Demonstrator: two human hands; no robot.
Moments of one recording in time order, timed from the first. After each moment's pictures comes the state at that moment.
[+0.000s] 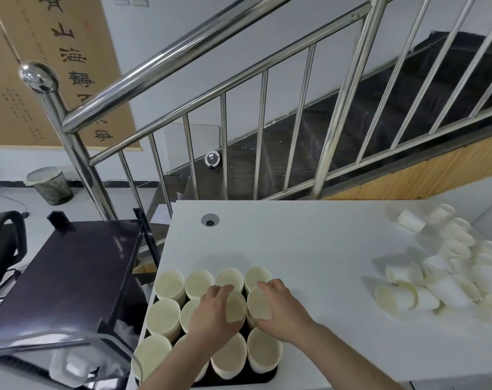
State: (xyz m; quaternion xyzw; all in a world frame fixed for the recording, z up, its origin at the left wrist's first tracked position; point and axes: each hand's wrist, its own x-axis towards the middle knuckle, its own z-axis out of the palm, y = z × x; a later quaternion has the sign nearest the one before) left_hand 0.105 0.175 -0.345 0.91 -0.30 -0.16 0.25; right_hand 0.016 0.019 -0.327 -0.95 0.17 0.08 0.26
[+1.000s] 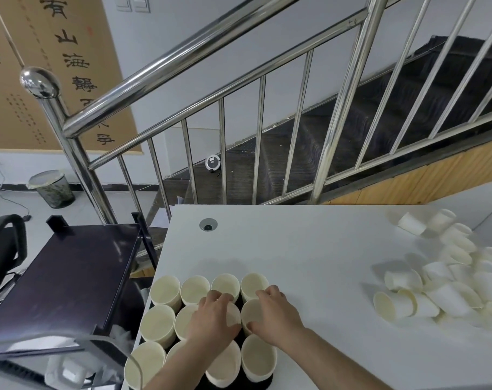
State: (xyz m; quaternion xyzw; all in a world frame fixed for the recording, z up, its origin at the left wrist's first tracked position) left_hand 0.103 0.163 -0.346 0.92 -0.30 -0.14 0.20; right_hand 0.028 0.019 -0.335 -0.95 0.21 0.12 0.19
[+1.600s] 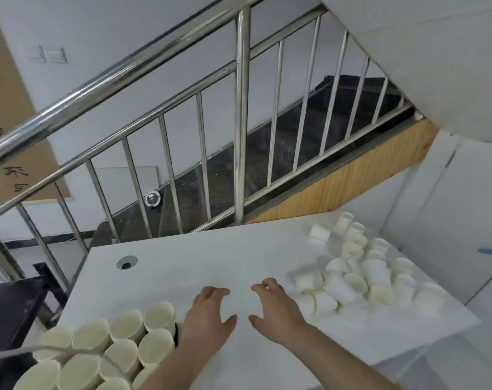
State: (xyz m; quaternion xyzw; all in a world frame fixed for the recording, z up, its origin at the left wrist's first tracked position) left_hand -0.008 0.000 -0.287 0.87 -0.40 -0.07 0.27; right_hand -0.116 -0.134 -0.275 -0.95 0.25 -0.02 0.17
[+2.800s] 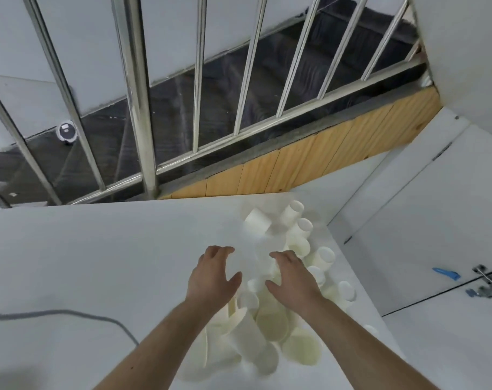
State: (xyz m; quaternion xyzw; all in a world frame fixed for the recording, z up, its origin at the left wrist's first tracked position) left_hand -0.034 -0.361 -0.326 0.85 -0.37 -0.16 0.33; right_hand -0.166 -0.500 -0.311 -0.92 0.35 0.06 0.15
